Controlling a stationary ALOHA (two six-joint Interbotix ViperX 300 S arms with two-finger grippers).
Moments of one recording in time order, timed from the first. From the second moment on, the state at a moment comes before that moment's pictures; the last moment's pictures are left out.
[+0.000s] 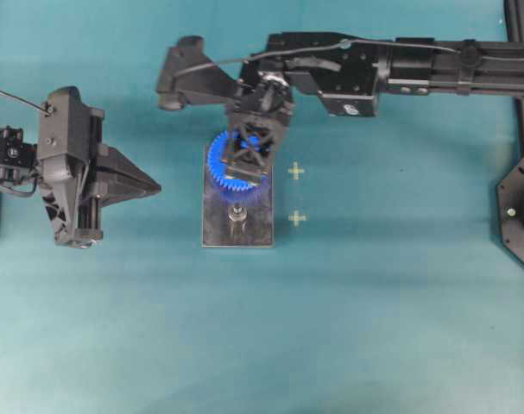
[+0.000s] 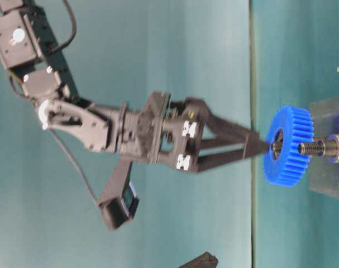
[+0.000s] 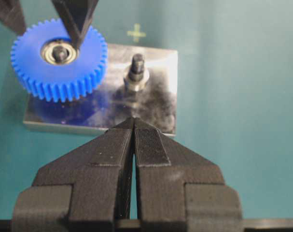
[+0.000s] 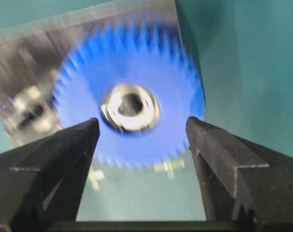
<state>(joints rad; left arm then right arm) 0.00 -0.46 0.95 0.01 0.04 -0.10 -0.19 0.35 -0.06 0.12 1.08 -0.03</state>
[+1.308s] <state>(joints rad) 0.00 -0.48 0.96 0.01 0.04 -0.10 -0.18 0.44 -0.16 0.14 1.11 -0.01</state>
